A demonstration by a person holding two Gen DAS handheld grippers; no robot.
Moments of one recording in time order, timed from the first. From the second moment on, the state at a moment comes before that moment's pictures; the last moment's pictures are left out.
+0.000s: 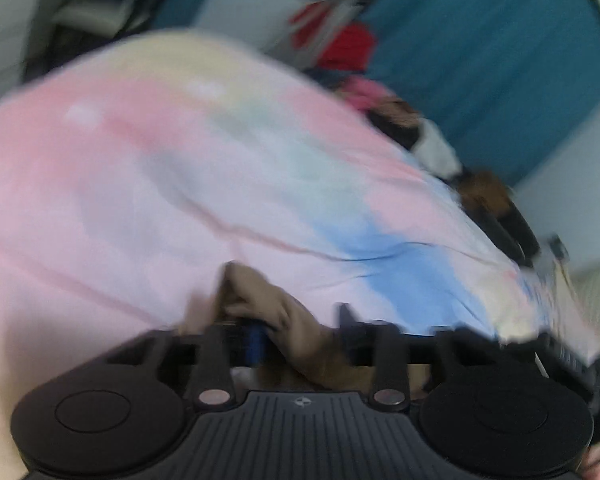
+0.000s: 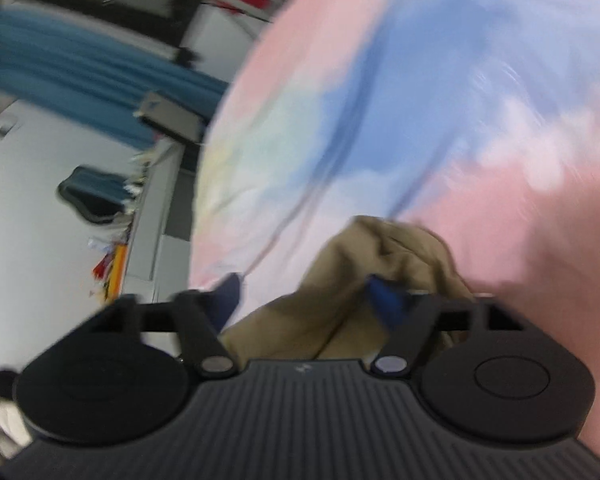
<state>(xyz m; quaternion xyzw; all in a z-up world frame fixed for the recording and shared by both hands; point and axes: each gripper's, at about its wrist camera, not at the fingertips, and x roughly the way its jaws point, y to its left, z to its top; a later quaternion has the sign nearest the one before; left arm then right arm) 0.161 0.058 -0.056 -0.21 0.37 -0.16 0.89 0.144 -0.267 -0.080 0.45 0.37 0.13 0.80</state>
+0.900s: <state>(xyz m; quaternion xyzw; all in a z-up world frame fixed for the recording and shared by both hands) 0.083 0.016 -0.055 -0.01 0.29 -0.13 0.95 0.081 -0.185 -0.042 0.09 0.30 0.10 0.95</state>
